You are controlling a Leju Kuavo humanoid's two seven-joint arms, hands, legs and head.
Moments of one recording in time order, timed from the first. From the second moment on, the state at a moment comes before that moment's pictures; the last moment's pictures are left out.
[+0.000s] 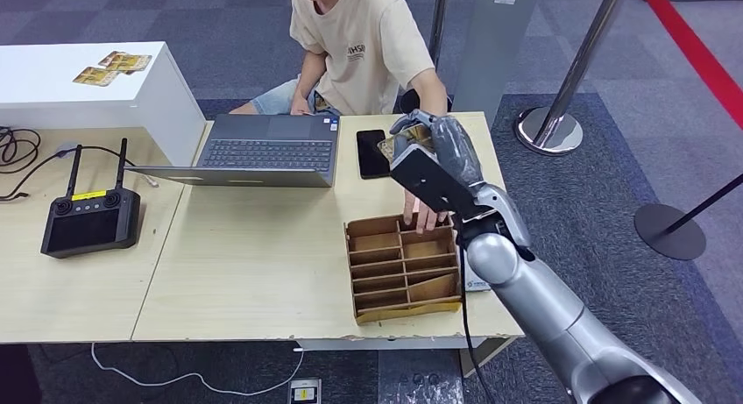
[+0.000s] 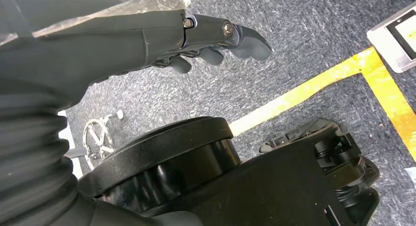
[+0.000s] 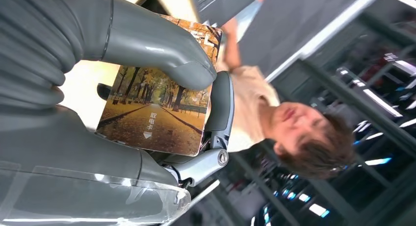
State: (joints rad) left arm -0.13 0.02 -1.26 -0.22 0.63 0.31 0.24; right arm -0.64 -0.20 0.62 -1.45 0.46 -0.37 0.17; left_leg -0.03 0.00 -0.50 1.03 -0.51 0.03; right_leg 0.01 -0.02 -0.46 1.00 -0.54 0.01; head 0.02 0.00
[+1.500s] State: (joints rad) left arm -0.13 0.01 -1.26 -0.22 0.60 0.30 0.26; right arm -0.65 -0.26 0.69 -1.22 0.70 -0.42 0.24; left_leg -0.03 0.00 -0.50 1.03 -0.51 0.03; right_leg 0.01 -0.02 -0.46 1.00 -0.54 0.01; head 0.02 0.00
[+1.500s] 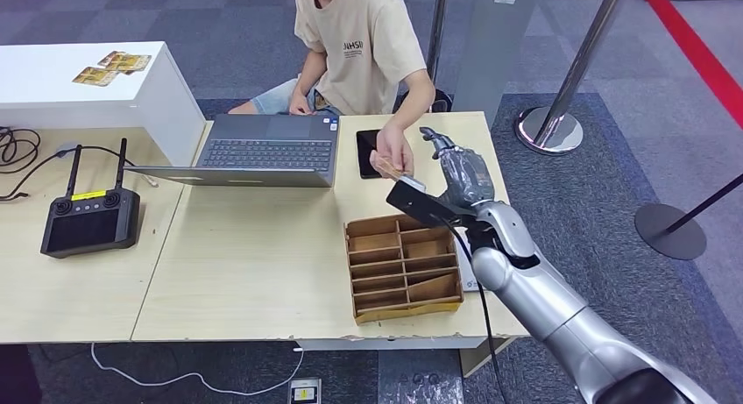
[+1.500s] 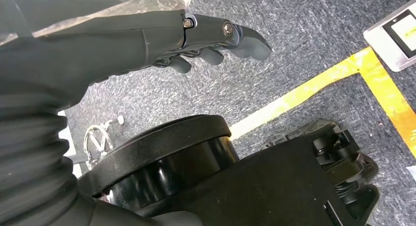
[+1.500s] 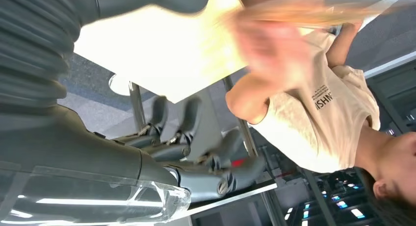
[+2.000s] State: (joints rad) left arm -0.13 0.01 -1.26 -0.22 0.61 0.30 0.26; right arm -0.55 -0.30 0.63 -1.36 0.40 -0.36 0.16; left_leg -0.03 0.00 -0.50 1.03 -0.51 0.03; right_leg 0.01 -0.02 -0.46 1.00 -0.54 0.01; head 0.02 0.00
